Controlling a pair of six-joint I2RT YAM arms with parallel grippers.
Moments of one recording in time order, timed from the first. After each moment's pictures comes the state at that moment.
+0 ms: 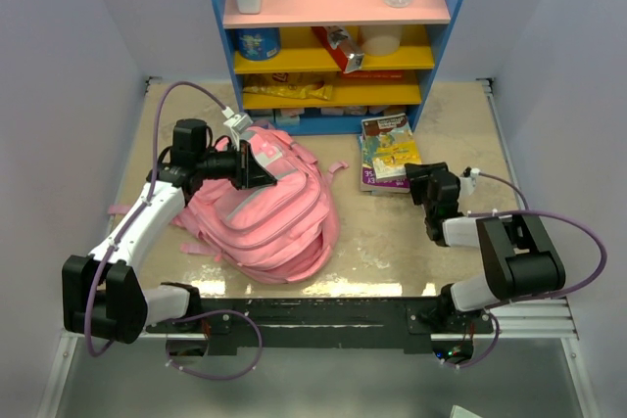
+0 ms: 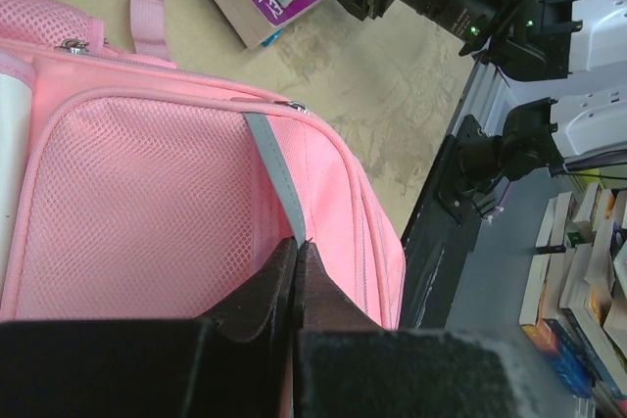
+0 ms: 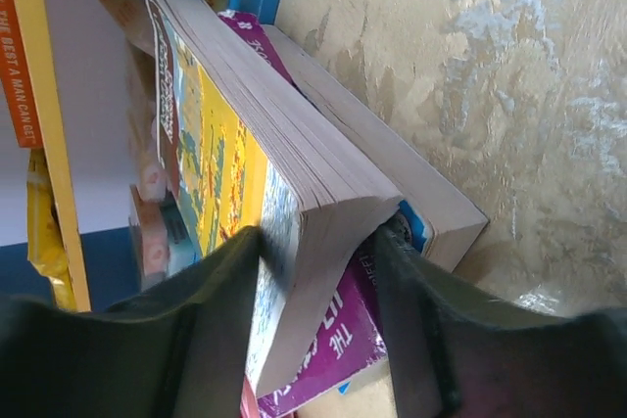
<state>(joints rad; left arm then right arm) -0.18 1.24 0.90 -0.28 0.96 -0.17 0.15 1.47 0.36 0.68 0.22 1.31</state>
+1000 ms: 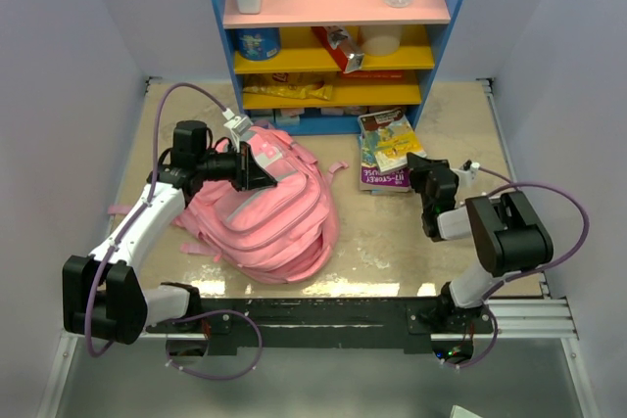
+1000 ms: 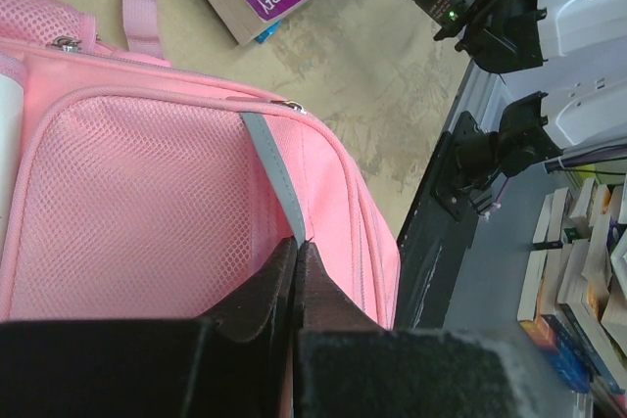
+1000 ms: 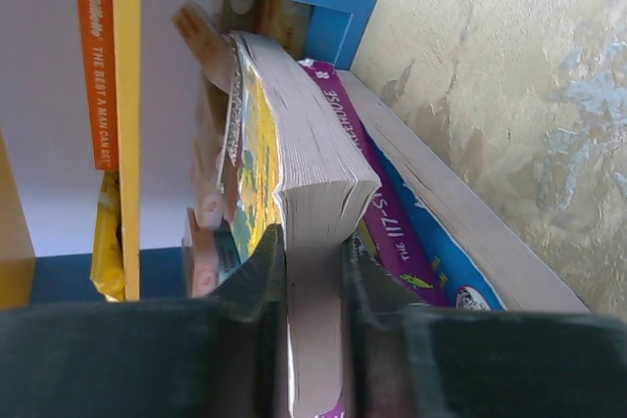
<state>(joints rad) -0.18 1.24 0.88 -0.26 0.97 -0.17 0.15 1.65 0.39 0.98 0.25 1.30</state>
